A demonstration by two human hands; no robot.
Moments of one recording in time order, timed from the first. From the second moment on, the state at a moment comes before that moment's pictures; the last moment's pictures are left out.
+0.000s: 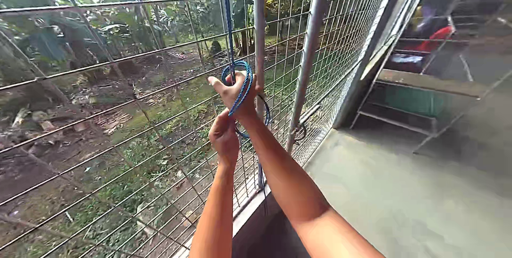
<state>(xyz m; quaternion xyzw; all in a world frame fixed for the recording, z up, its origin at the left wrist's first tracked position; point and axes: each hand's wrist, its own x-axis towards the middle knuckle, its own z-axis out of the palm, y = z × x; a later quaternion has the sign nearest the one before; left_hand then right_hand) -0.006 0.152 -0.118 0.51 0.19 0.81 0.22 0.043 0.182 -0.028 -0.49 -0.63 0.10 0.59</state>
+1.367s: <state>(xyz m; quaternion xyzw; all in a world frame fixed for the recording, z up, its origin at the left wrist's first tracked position) 0.129 -0.003 -0.453 0.43 0.66 0.38 0.48 0.160 0.081 -0.309 -0.17 -0.93 0.23 -0.21</state>
